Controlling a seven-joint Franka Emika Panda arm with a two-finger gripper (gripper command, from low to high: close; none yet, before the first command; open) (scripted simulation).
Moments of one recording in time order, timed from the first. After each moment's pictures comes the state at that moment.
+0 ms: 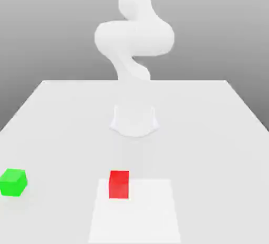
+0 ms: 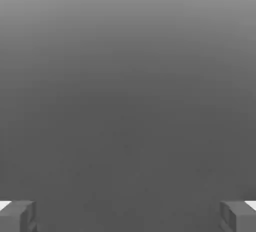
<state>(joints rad) 0.00 -0.73 -0.01 -2.36 0.00 2.35 0.79</state>
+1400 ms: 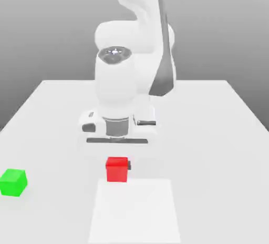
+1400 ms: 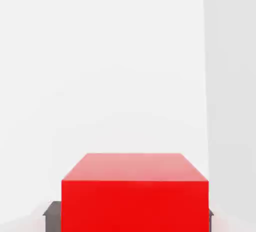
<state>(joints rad) -0.17 -0.03 -0.10 -2.81 0.00 2.78 0.70</state>
